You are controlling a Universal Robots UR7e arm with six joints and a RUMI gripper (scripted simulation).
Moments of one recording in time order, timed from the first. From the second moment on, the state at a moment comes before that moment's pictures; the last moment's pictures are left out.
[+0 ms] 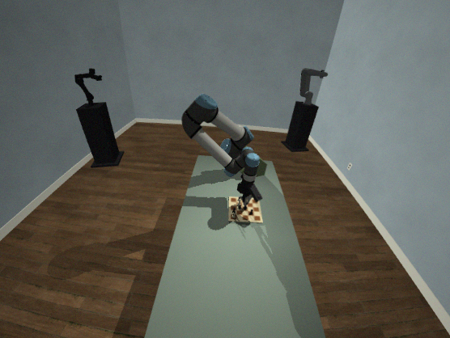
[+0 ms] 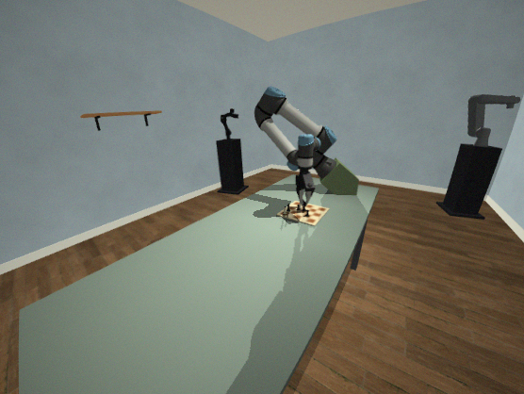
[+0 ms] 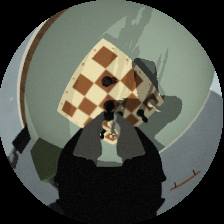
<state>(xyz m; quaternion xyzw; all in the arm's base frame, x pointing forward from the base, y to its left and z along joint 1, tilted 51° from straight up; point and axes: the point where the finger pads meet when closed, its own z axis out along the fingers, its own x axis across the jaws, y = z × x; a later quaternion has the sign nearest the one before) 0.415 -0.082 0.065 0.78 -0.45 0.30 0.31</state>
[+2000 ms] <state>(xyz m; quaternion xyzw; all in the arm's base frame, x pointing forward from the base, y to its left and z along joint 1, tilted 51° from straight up) 0.389 0.014 0.094 0.79 -0.43 0.29 0.31</state>
